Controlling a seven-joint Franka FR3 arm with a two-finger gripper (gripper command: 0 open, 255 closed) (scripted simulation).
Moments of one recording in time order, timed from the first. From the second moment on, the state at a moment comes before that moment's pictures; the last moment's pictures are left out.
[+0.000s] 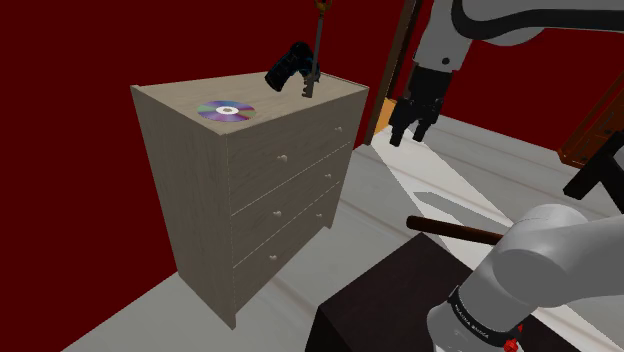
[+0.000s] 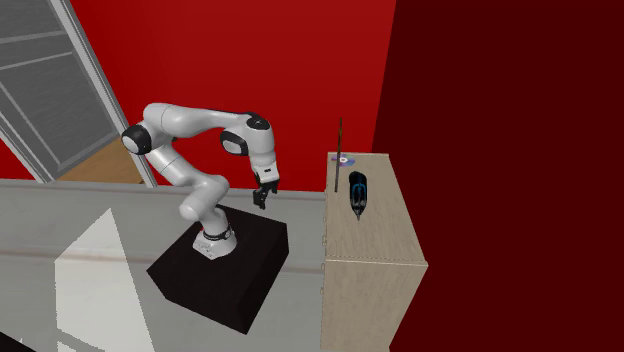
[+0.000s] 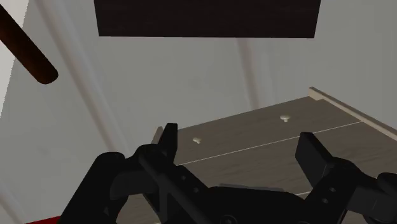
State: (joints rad) arm 0.01 -0.77 0.00 -2.43 0.06 1.63 0.04
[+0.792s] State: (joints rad) arm -0.03 -0.46 0.13 -2.10 0.18 1.66 0.42
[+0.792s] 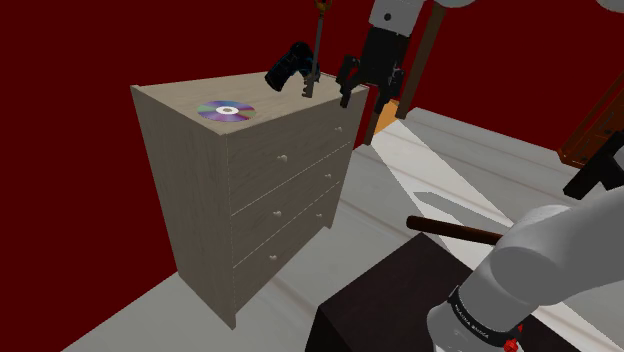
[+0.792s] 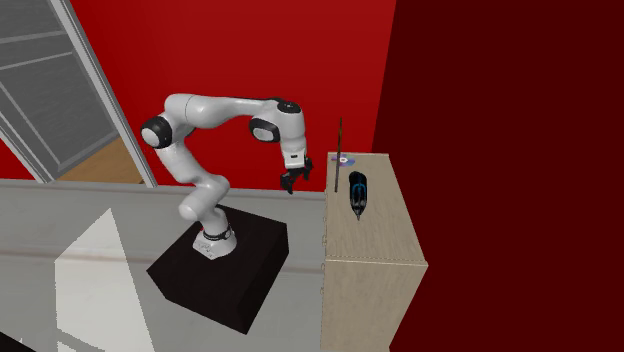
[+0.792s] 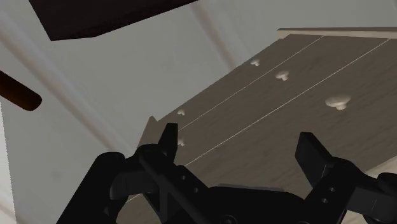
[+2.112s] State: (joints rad) arm -0.06 0.22 0.20 -1.15 0.15 1.53 1.12
